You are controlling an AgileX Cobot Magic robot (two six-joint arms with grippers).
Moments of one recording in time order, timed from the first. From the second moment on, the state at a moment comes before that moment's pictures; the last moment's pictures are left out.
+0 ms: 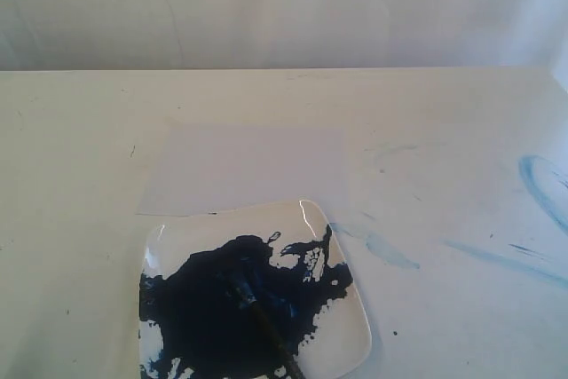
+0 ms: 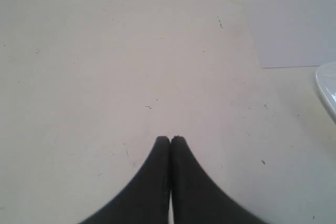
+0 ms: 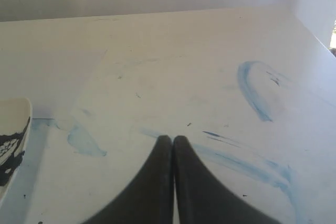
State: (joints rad) left arm -0.02 0.00 0.02 -0.05 0.39 0.13; right arm 0.22 0.01 0.00 0.00 0.34 0.04
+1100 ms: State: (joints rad) left arm -0.02 0.00 0.02 -0.05 0.39 0.13; right arm 0.29 0.08 -0.07 -1.42 -0.40 2.03
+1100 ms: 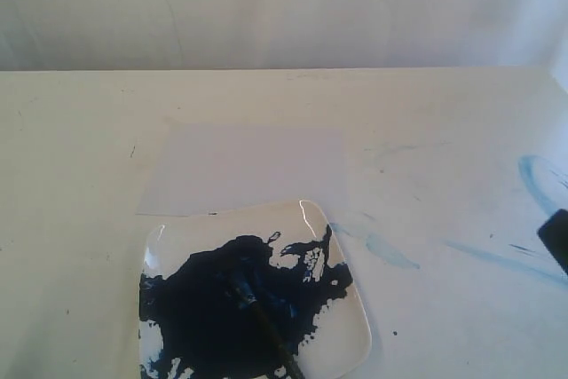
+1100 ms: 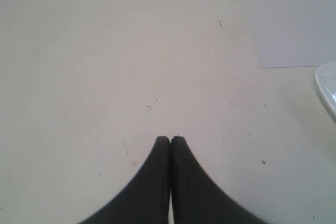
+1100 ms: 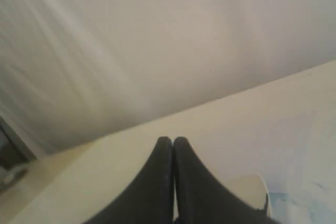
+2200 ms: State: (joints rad) left arm -0.02 0.00 0.02 -0.05 0.39 0.13; right arm 0.73 1.08 -0.88 0.07 0.92 -0.19
